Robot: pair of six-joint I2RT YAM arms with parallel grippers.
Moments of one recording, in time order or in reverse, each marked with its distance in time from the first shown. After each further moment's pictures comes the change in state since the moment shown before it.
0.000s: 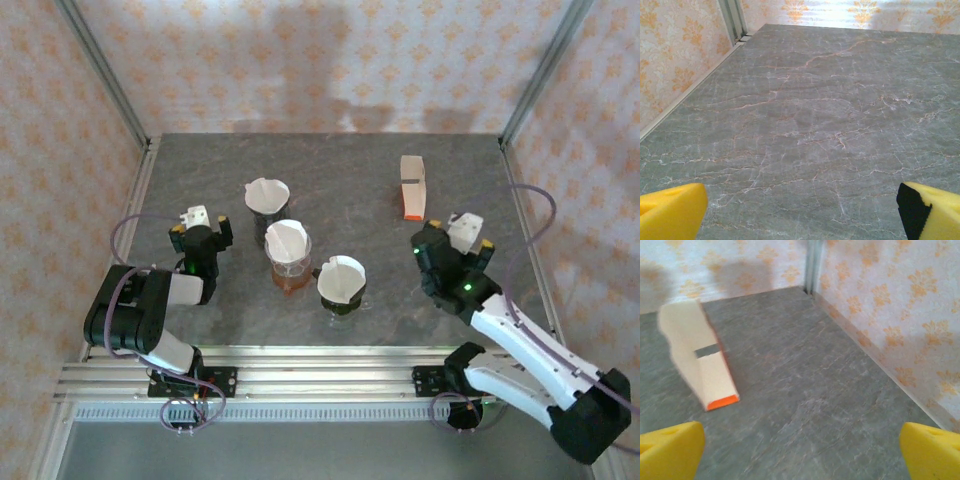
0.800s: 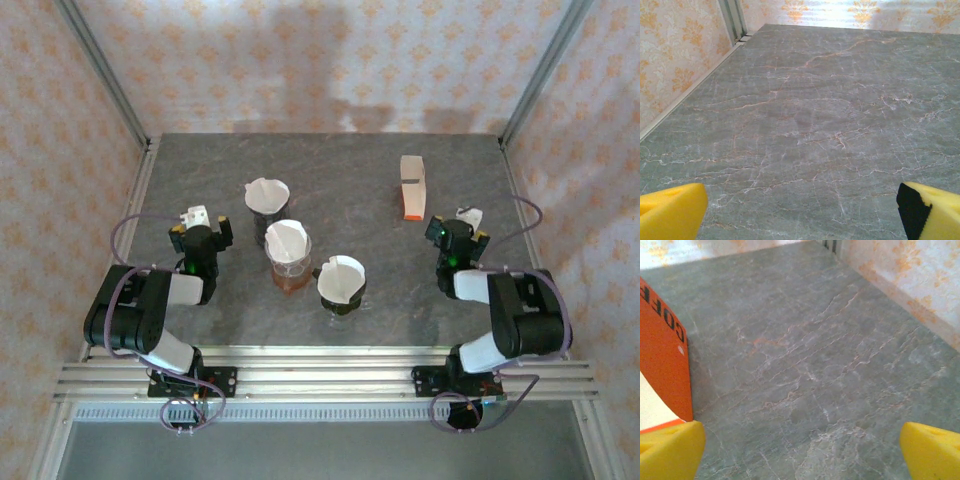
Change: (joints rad) left arm 0.000 0.000 0.000 0.000 0.000 0.001; right arm -0.322 0.645 -0.187 0.949 -0.433 -0.234
